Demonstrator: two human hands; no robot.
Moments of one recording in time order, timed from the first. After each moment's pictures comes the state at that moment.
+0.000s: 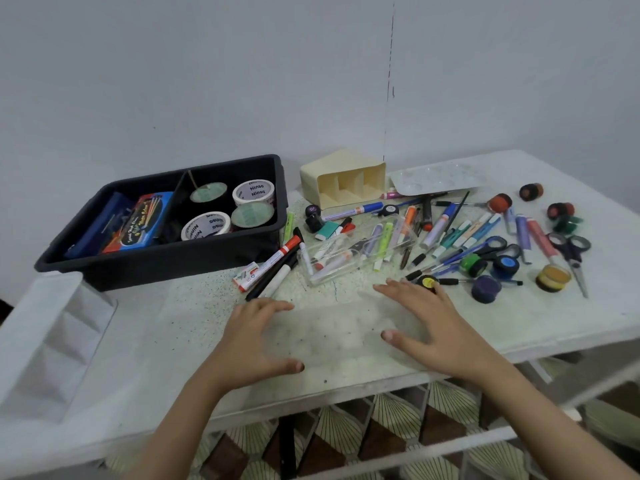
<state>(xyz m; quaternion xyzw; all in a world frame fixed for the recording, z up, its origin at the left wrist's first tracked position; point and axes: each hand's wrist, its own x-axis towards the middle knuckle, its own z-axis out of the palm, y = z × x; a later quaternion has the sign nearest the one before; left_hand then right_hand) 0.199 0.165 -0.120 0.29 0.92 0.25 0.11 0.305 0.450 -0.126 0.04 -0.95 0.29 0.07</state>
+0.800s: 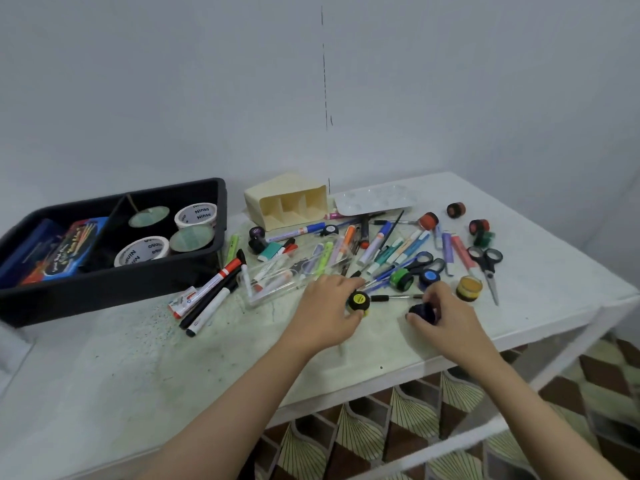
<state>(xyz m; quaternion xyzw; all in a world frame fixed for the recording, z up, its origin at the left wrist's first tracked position) 0.218 0.371 -0.106 0.42 0.89 0.19 0.01 0.343 0.543 -0.118 -0.21 -0.90 0.34 0.15</state>
